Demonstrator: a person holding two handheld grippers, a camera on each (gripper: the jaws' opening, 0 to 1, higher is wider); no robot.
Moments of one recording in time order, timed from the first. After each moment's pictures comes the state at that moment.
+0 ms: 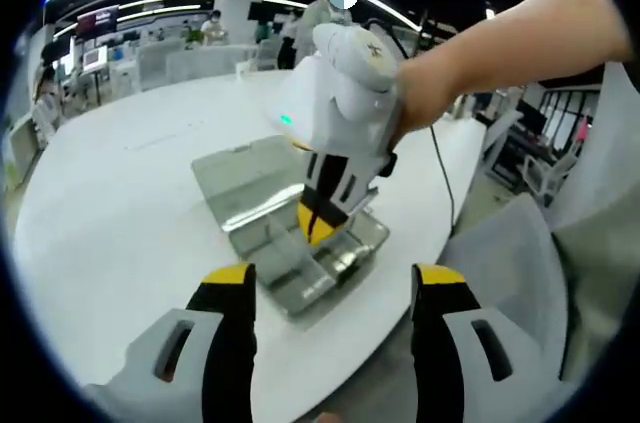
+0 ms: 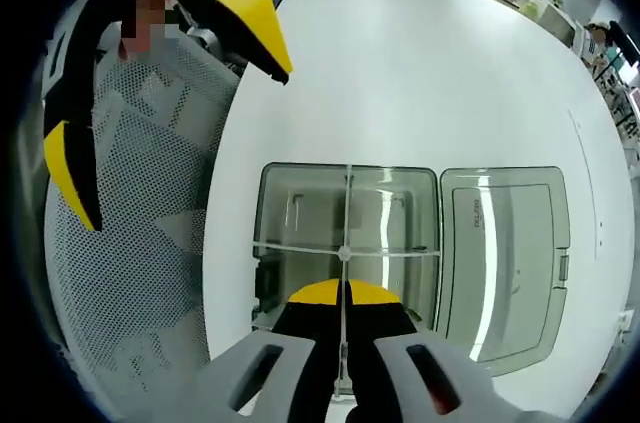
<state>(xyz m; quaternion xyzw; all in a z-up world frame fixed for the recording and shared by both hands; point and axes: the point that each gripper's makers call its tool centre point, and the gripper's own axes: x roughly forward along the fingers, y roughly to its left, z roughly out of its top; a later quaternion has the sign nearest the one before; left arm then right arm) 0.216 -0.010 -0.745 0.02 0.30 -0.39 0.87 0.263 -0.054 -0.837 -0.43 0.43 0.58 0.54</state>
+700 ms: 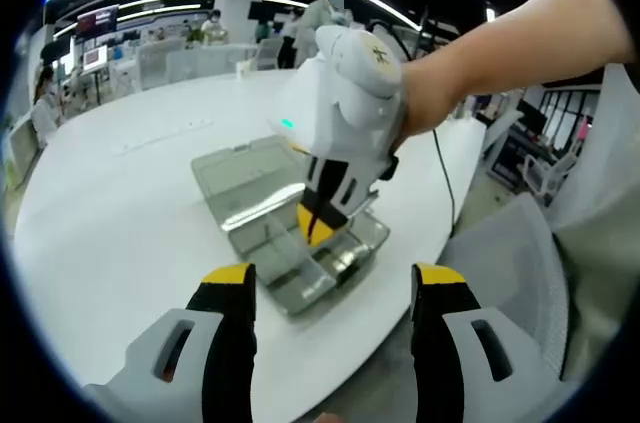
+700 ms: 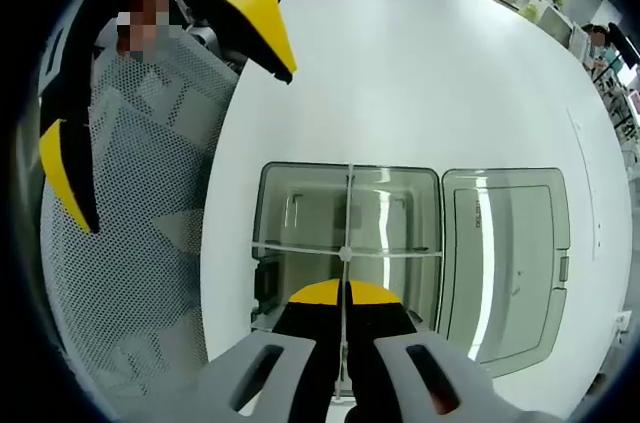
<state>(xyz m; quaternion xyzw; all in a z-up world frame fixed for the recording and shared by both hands) 0.216 -0.011 -0.745 0.02 0.30 -0.39 0.87 0.262 -0.054 -0.837 -0.44 0.42 0.58 0.54</state>
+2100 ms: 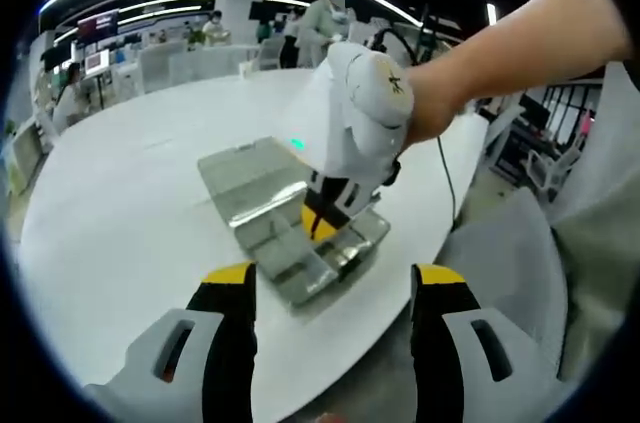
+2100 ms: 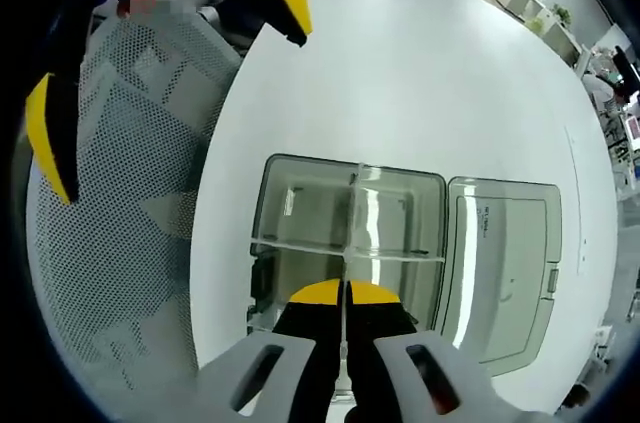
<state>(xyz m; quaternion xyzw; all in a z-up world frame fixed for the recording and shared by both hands) 0.208 -0.004 -0.740 0.04 0.30 -0.39 0.87 0.262 -0.055 -0.839 -0.48 0.40 0.57 0.54</state>
